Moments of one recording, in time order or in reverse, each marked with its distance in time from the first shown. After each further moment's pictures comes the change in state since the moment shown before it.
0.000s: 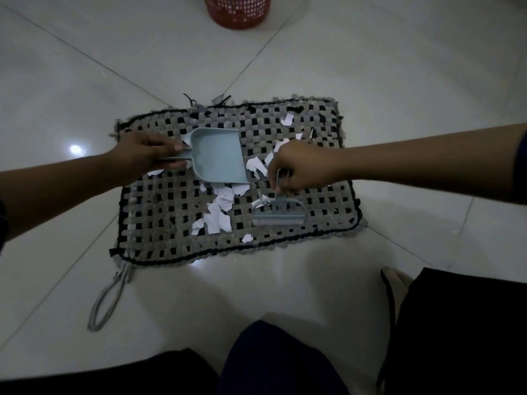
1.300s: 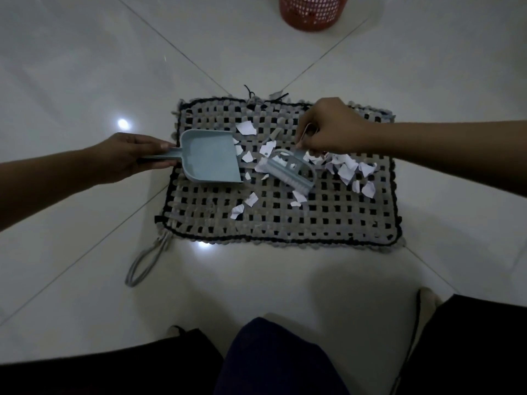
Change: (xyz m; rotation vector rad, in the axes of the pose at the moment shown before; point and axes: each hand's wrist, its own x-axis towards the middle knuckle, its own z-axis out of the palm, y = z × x) left_hand -0.069 -0.037 -0.087 -0.152 0.129 -0.123; right_hand 0.049 -0.022 -0.029 0.046 0.270 0.024
